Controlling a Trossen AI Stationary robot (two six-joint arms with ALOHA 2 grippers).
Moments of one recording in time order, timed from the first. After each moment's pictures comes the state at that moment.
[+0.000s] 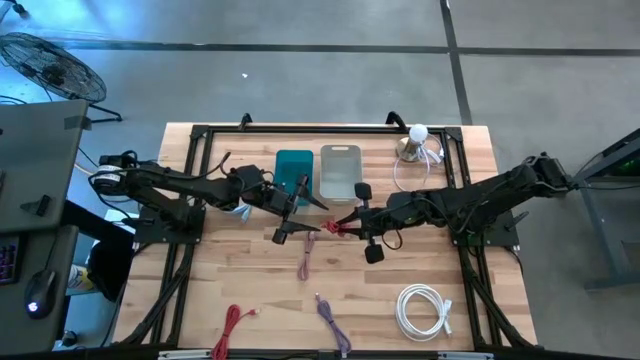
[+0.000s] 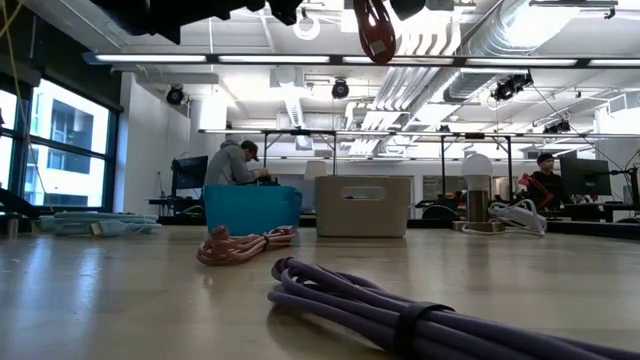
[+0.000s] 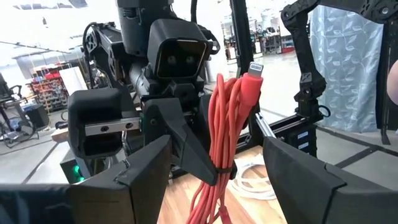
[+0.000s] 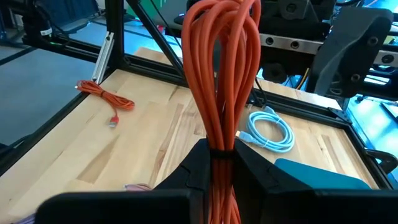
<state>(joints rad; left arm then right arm) 0.00 1.39 0.77 0.75 0.37 0.19 0.22 1.34 0.93 0.12 0.12 -0.16</state>
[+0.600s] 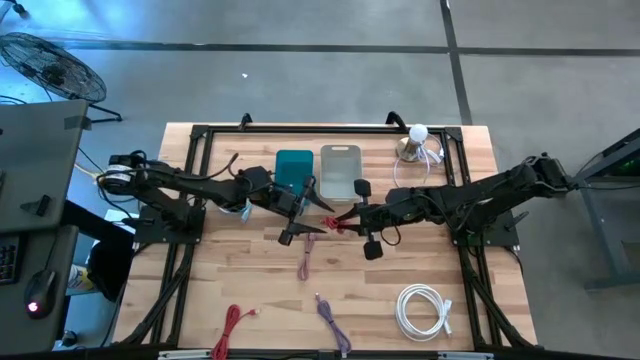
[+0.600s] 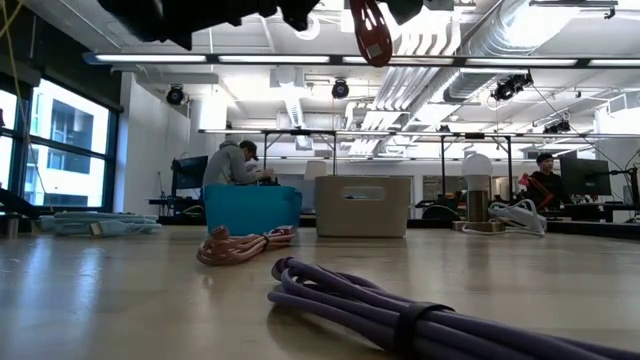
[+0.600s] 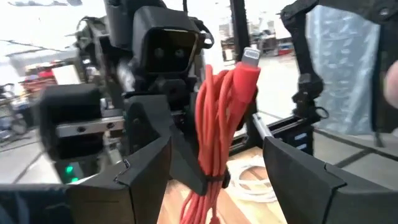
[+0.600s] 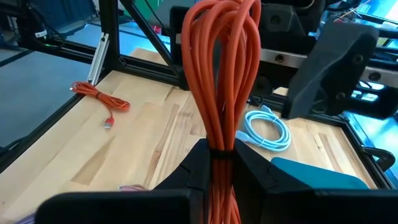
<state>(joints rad) 0.00 1.48 0.82 0.80 0.39 0.16 0.20 1.34 0.93 0.12 0.10 -0.16</state>
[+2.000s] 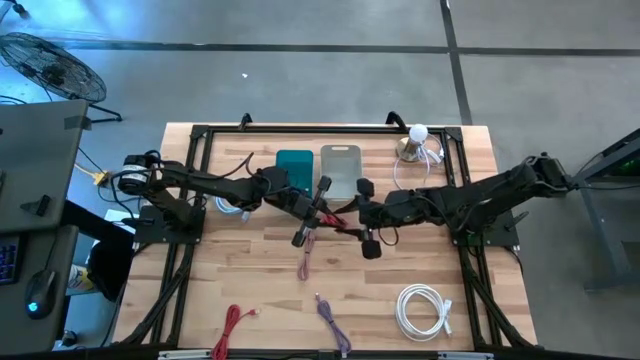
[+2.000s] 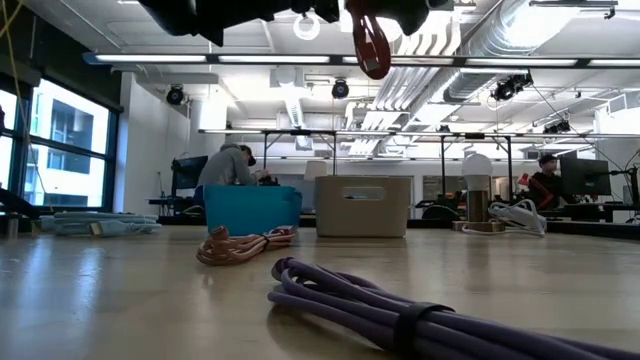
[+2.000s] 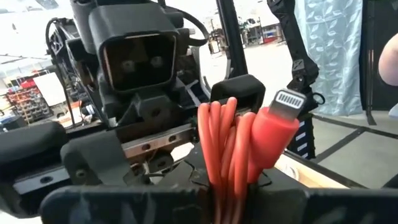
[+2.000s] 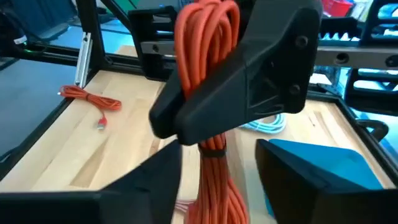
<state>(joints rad) 0.00 1.59 0.97 0.72 0.44 0.27 0.22 1.34 0.93 0.09 0.18 -0.06</state>
